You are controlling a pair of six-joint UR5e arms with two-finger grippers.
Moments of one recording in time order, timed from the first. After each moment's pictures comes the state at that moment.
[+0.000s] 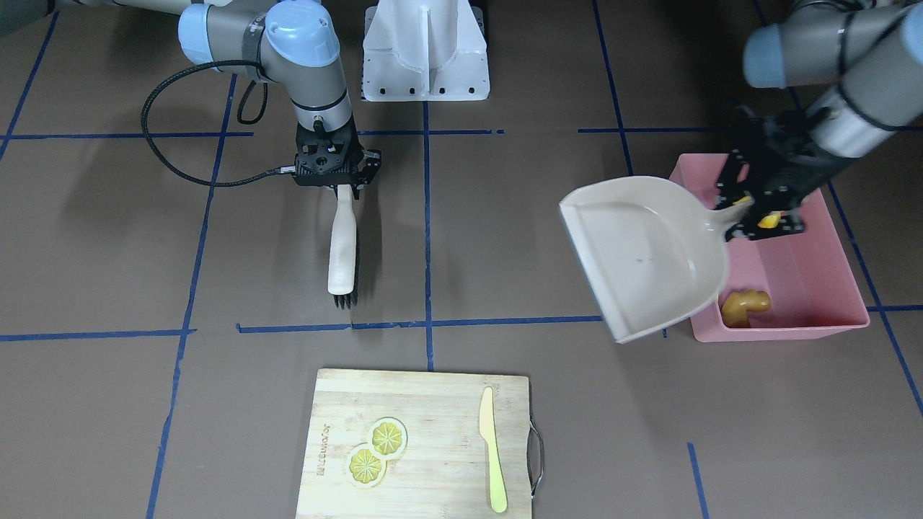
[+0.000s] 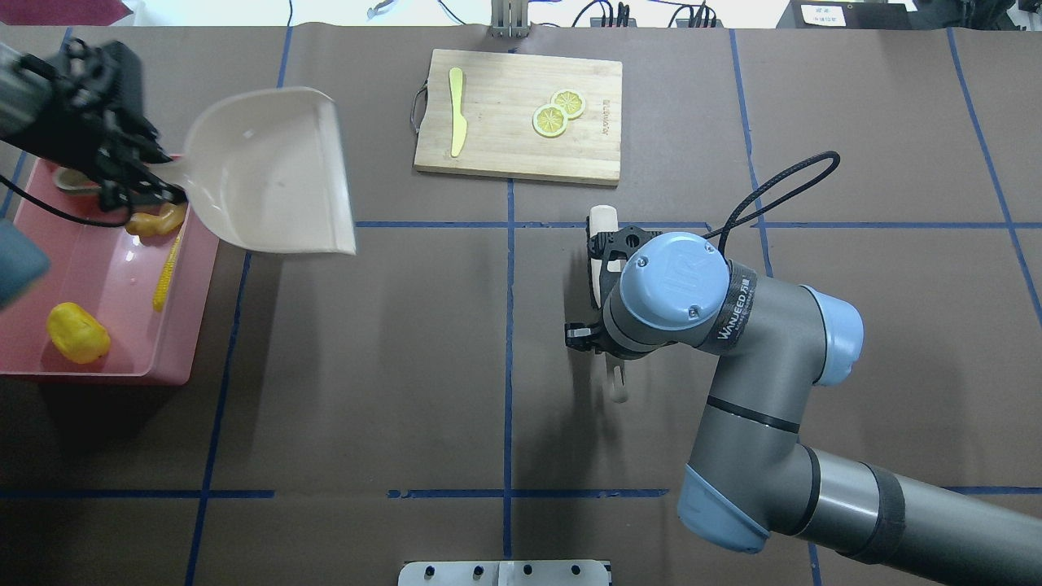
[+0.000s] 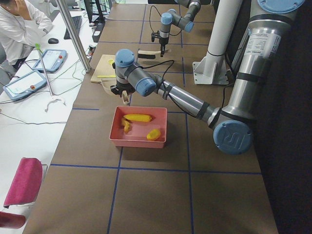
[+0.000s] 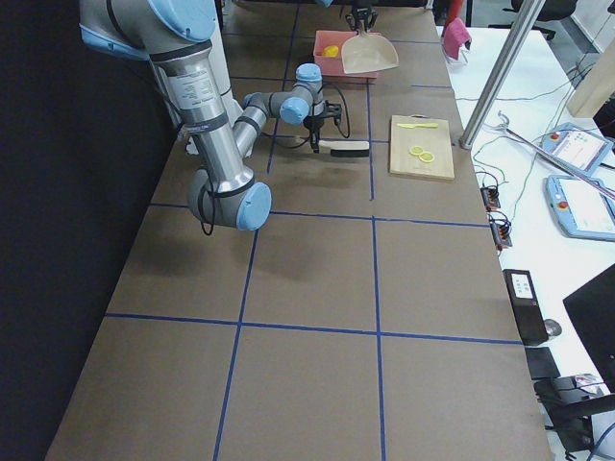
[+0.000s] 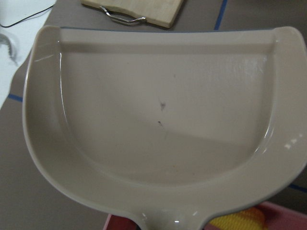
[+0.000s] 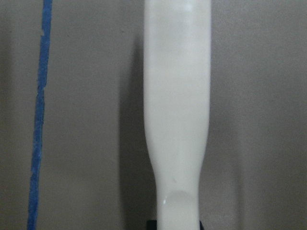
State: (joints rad) left arm -1.03 -1.85 -1.84 -1.85 -2.31 0.45; right arm 0.45 -1.06 1.84 -1.58 1.79 1.23
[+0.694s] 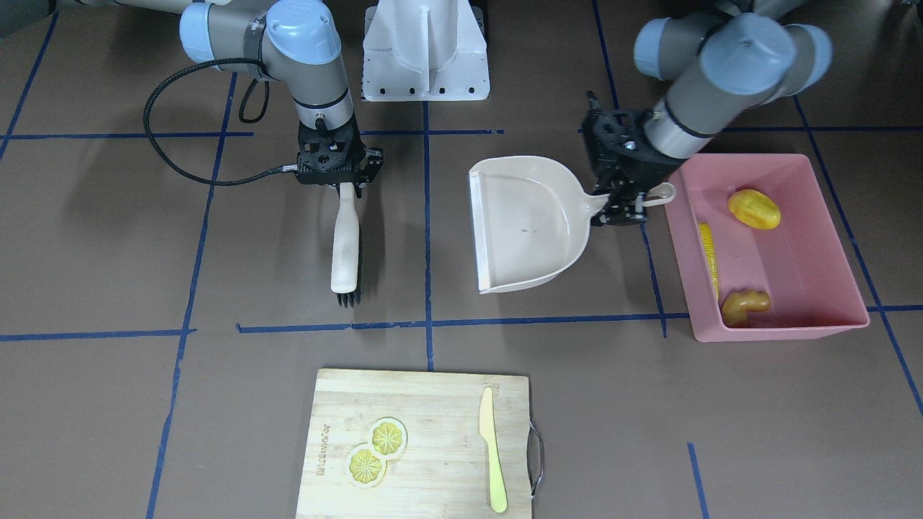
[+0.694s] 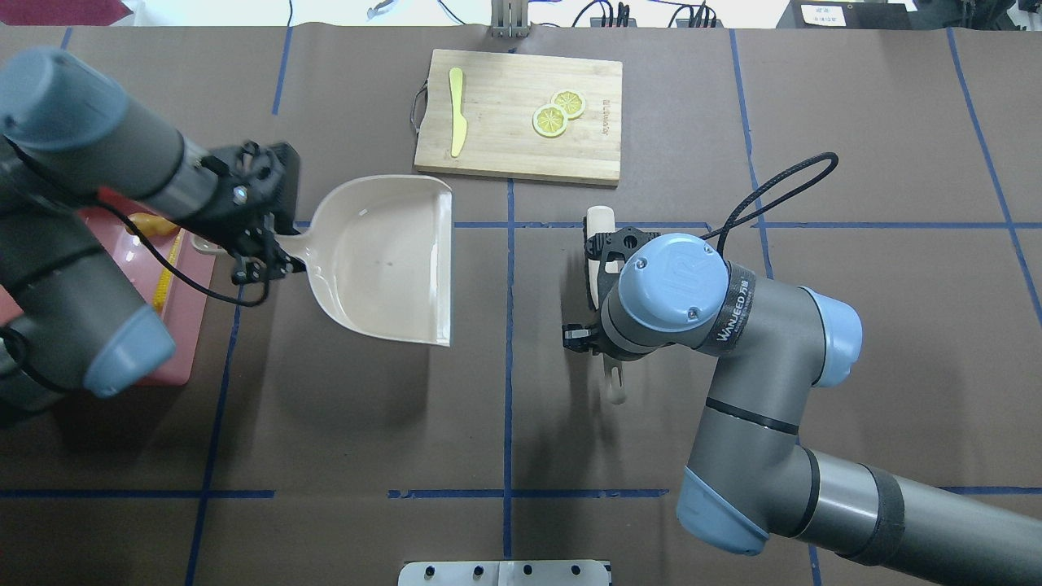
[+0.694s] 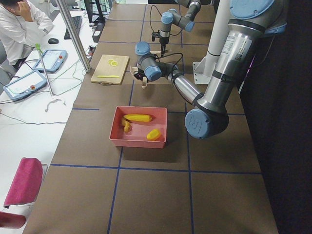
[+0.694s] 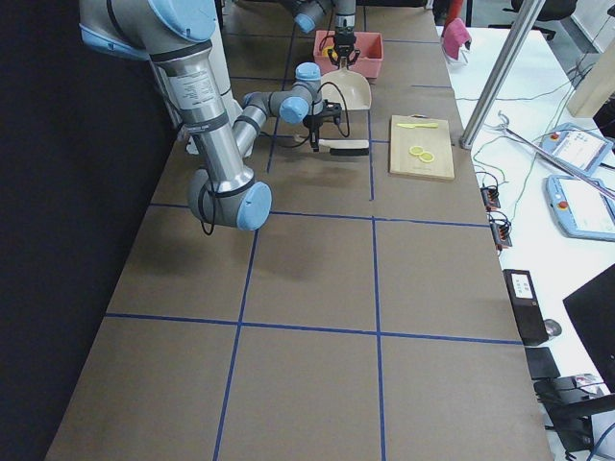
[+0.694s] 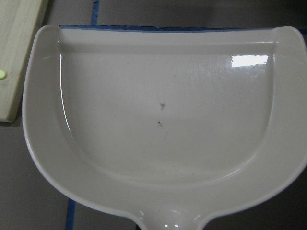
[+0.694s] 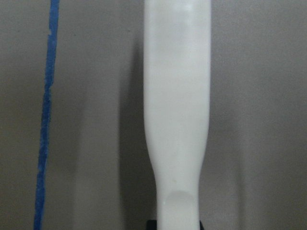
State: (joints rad) left arm -0.75 -1.95 -1.83 -1.85 -2.14 0.44; right arm 0.45 -1.06 1.84 -1.57 1.79 1.23
